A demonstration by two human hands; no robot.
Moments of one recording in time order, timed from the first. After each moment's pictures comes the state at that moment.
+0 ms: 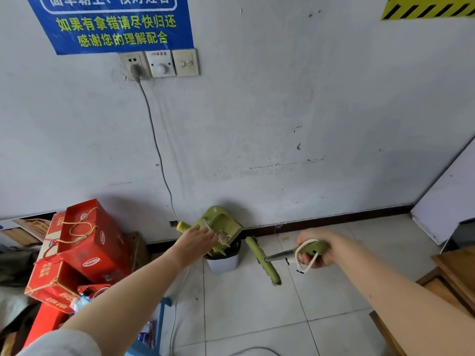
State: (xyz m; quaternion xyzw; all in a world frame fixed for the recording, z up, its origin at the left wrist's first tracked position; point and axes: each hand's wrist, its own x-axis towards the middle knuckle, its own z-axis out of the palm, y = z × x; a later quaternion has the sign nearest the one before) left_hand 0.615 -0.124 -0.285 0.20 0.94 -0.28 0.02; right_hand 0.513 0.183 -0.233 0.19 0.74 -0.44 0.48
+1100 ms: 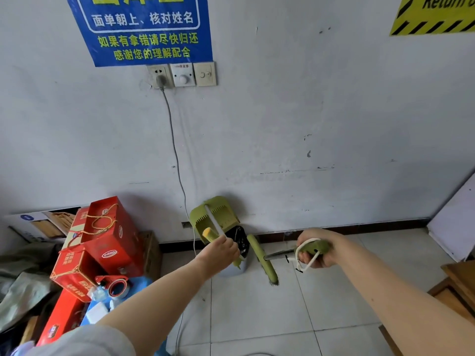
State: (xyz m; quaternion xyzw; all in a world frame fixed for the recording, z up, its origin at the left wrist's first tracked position) left_hand 0.656 -0.069 -0.283 0.26 0.87 -0.42 -0.01; right_hand 0.545 0.185 -0.209 0.17 0.72 -0.49 0.47
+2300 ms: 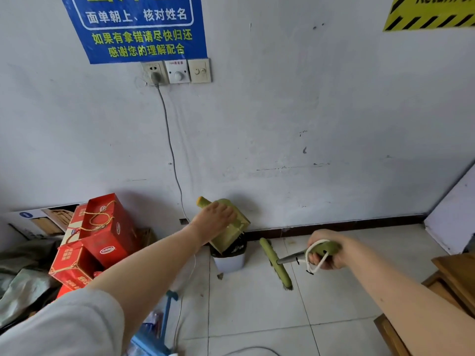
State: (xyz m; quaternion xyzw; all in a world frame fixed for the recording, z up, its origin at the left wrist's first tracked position) left_hand 0.616 -0.074 -0.235 0.20 0.91 -0.35 -0.05; right_hand 0.548 0.228 -0.215 0.20 0.72 -0.47 0.47
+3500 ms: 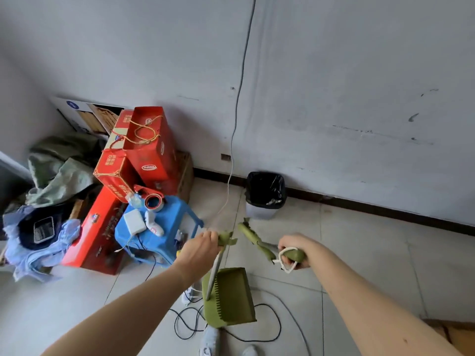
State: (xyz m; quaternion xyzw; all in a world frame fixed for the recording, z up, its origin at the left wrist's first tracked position) left_hand 0.777 -0.174 -0.404 -0.13 0.99 0.02 0.08; right_hand 0.581 -0.001 -0.383 0.09 0.79 -0.22 0.57
